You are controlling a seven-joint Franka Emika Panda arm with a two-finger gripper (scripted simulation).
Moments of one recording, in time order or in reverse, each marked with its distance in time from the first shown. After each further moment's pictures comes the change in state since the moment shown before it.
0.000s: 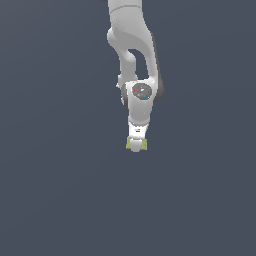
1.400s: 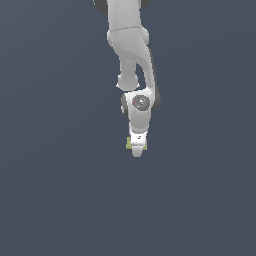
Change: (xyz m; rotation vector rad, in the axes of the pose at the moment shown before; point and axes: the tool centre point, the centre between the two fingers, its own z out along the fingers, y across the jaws) arm 0.002 -0.004 0.053 -0.003 0.003 -0.077
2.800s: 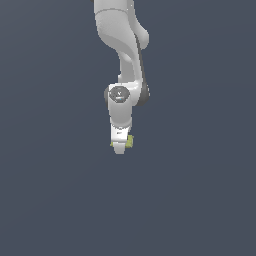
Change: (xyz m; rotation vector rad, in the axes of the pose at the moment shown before) arm -0.075 0.016 -0.045 0.001 0.000 0.001
